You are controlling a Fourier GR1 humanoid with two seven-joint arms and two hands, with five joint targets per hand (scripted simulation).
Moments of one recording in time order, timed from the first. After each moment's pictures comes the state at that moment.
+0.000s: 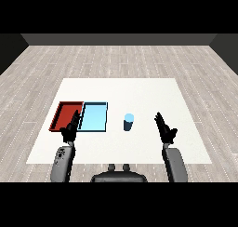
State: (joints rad) left arm 0.00 0.08 0.04 -1.58 -0.03 0.00 -0.01; right arm 0.02 -0.10 0.01 -1.57 -0.04 0.03 -0.02
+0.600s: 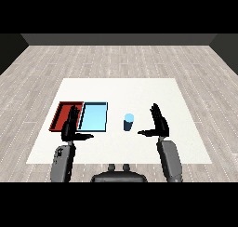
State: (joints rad) left arm -0.02 0.06 0.06 -1.66 0.05 -0.07 -0.24; right arm -0.10 -0.04 -0.01 -1.56 -0.08 0.06 -0.13
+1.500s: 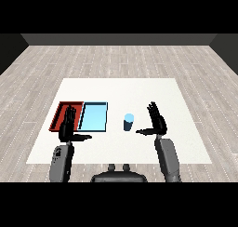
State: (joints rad) left arm -0.02 0.07 0.10 -1.62 0.10 -0.13 -0.40; right arm -0.15 -0.02 -0.01 -1.51 -0.14 0.11 -0.18
